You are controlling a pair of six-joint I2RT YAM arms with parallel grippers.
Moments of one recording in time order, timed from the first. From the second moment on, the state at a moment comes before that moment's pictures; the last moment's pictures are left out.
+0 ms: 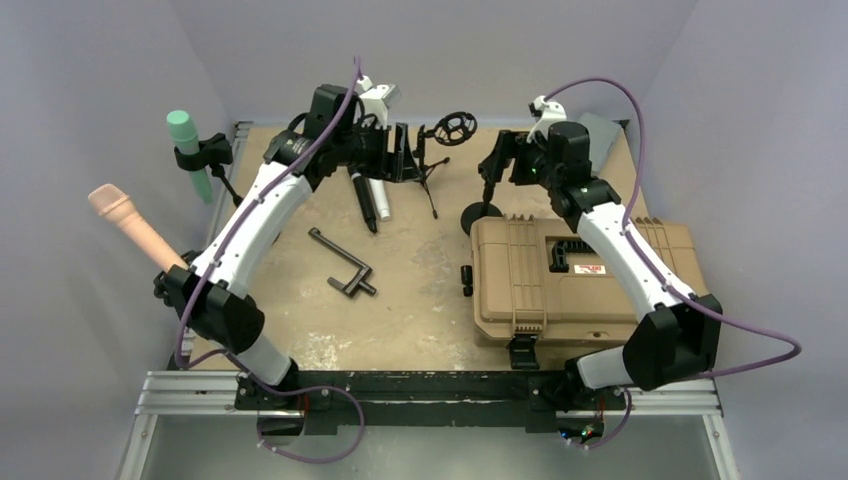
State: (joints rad) left arm -0.43 1.64 1.78 -0.78 0.44 -0.28; right arm 0.27 1.40 1.24 -0.24 -0.11 0.26
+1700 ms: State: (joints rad) left arm 0.05 0.90 1.45 -1.15 -0.89 -0.42; right arm 0.56 1.09 1.15 -0.02 -0.25 0.32
